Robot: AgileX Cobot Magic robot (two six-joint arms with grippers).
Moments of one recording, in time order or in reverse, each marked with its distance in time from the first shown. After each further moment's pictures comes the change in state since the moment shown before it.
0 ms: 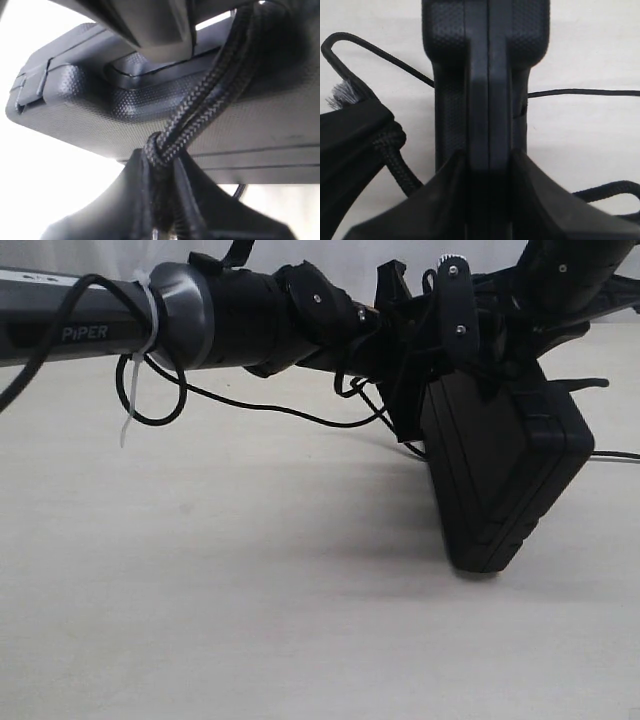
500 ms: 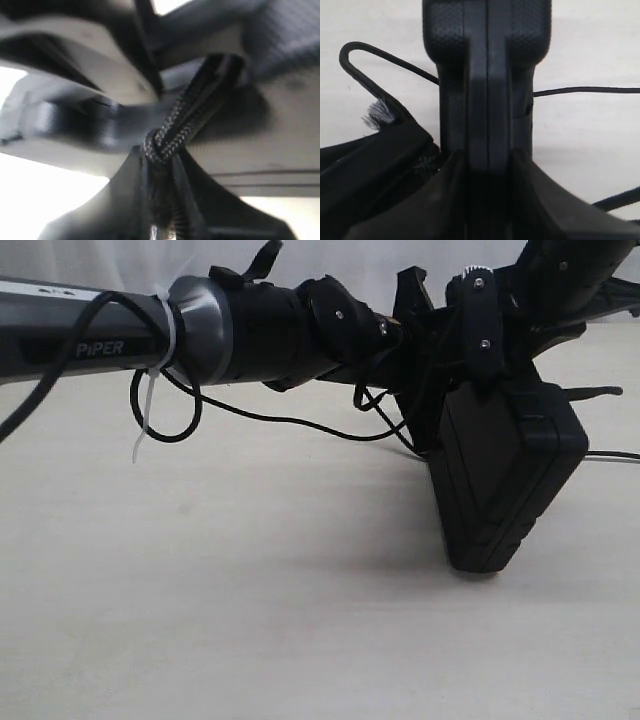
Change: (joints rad) left arm -0.060 -0.004 0.002 0.009 -0.051 -0.003; right arm -0.008 0.000 0.000 0.053 -0.002 -0.006
